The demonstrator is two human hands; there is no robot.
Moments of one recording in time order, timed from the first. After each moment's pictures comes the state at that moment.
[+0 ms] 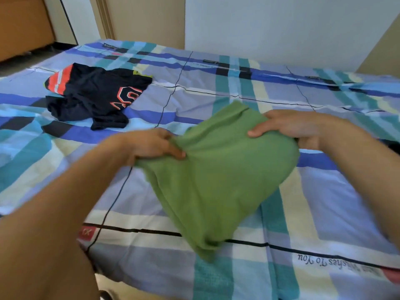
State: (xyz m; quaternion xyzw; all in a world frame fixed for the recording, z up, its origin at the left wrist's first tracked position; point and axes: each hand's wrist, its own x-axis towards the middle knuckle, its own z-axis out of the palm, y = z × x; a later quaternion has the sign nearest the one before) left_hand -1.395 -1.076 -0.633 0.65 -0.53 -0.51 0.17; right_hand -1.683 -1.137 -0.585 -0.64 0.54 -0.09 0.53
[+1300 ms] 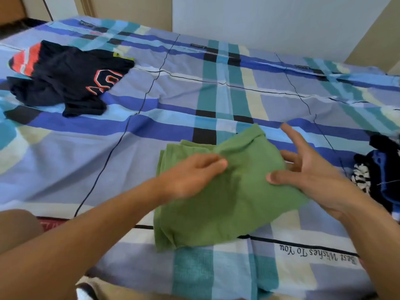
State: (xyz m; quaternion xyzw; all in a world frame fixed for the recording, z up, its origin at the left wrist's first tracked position) left_hand -1.501 -1.045 -0.684 0.50 -0.66 -0.51 0.24; right_hand -1.745 -1.049 -0.643 -0.60 0.58 -0.28 0.47
